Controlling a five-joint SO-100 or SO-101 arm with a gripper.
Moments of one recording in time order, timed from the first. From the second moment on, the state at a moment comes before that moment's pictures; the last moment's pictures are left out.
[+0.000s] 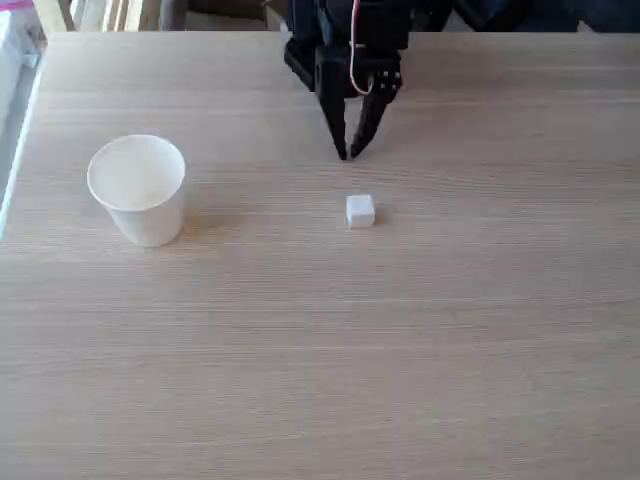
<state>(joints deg) -0.3 190.5 177.3 77.0 -91.3</state>
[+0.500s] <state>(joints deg) -0.3 190.5 177.3 77.0 -90.0</state>
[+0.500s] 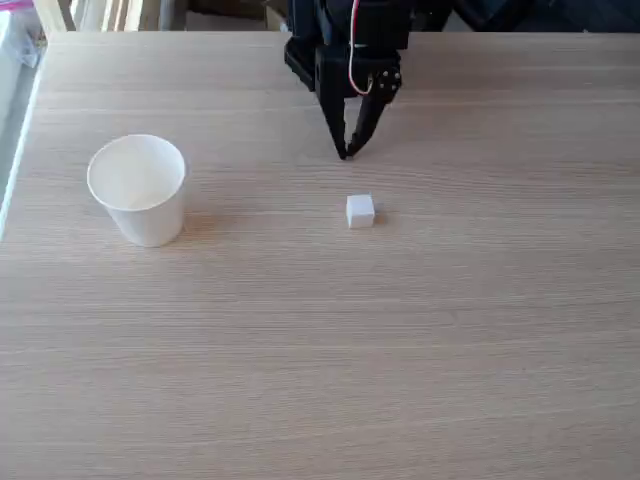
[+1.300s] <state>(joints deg) -0.3 190.5 177.3 77.0 -90.2</state>
